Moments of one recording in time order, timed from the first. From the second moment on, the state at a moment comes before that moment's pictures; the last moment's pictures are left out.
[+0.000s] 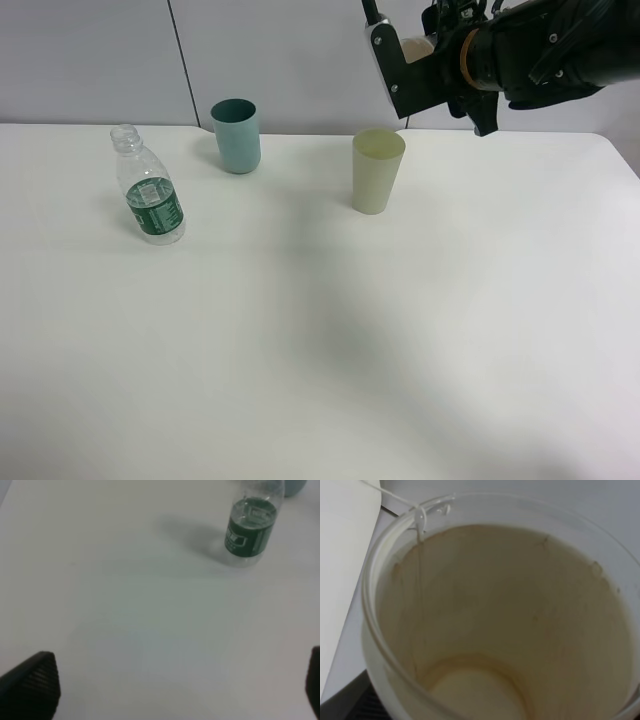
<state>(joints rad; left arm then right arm) 0.02 -0.01 -0.50 0.02 1.05 -0.01 0.50 1.72 -1.09 -1.73 0.44 -0.08</state>
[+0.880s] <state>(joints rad) 0.02 -0.01 -0.50 0.02 1.05 -0.01 0.50 1.72 -1.09 -1.70 0.45 0.20</state>
